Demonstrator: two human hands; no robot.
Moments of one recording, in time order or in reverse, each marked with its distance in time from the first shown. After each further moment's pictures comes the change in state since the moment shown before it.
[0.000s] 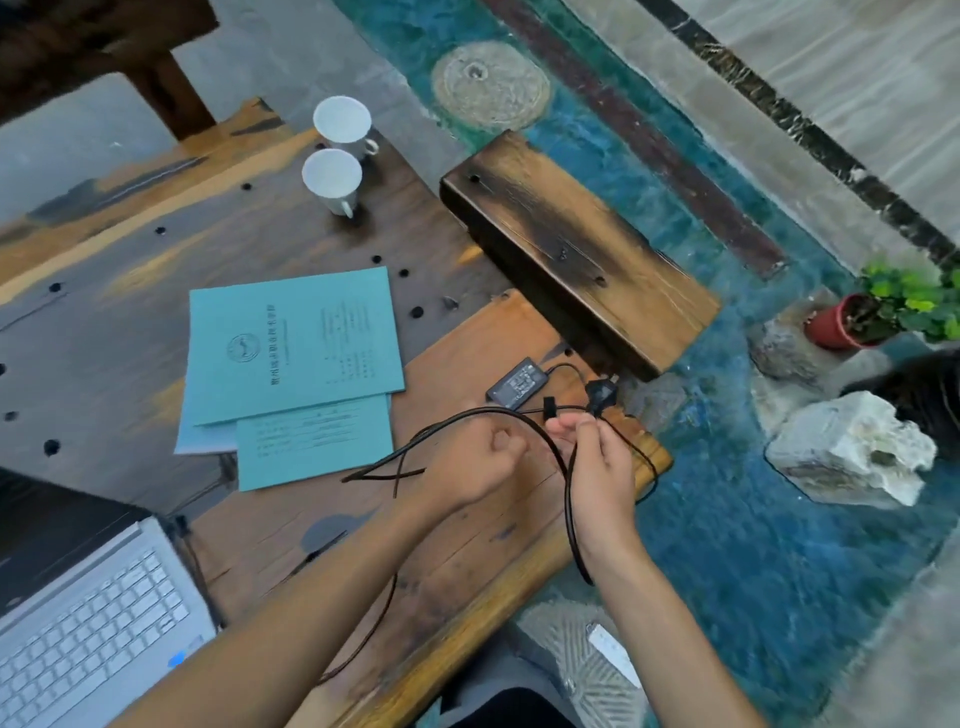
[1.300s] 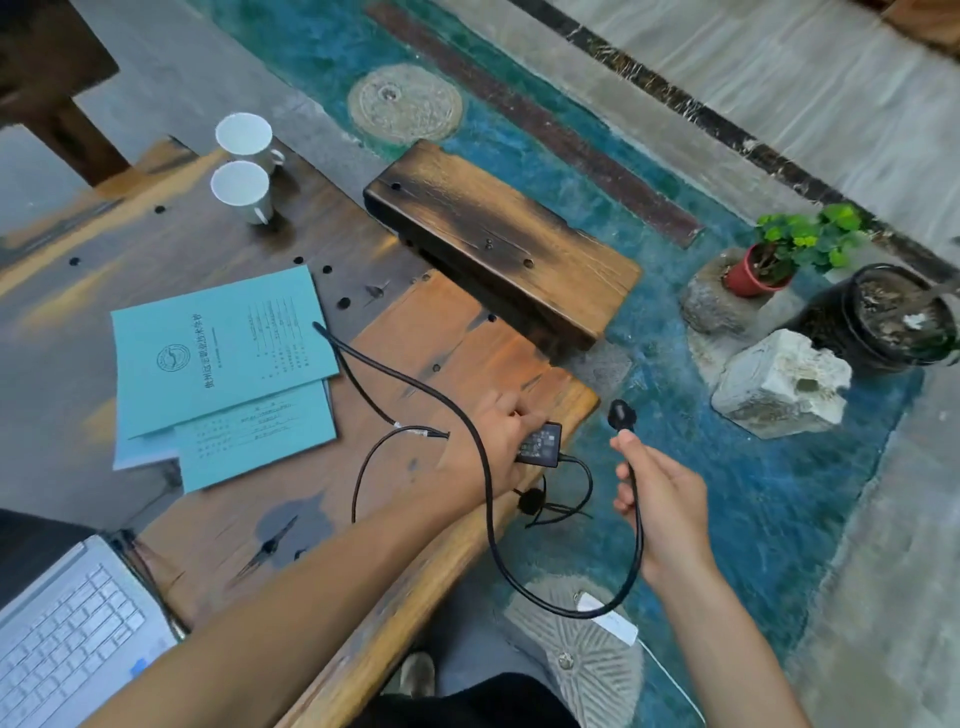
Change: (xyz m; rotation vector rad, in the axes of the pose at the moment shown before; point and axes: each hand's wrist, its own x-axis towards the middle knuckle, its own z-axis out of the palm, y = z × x) left_hand -0.026 0.038 0.089 0.547 -0.116 0.450; right_hand -0.055 0.043 -0.151 0.235 0.199 0.157
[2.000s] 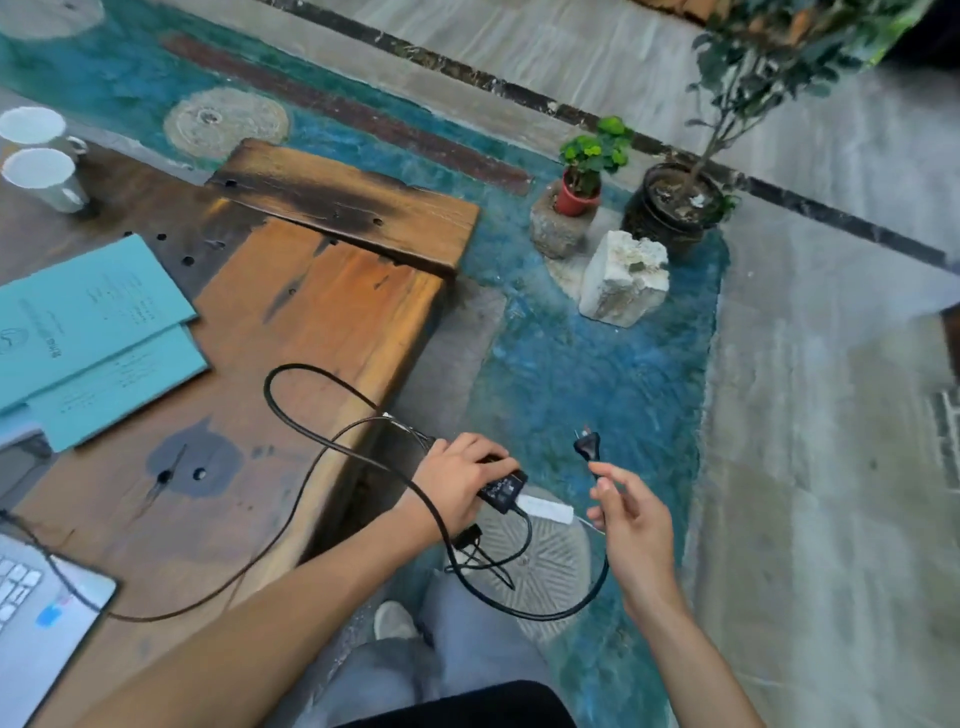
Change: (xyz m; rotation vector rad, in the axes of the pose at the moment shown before) left_hand -0.184 0.138 0.138 0.198 -0.235 0.421; right_hand -0.184 0.193 -0.213 -0.125 0.263 -0.280
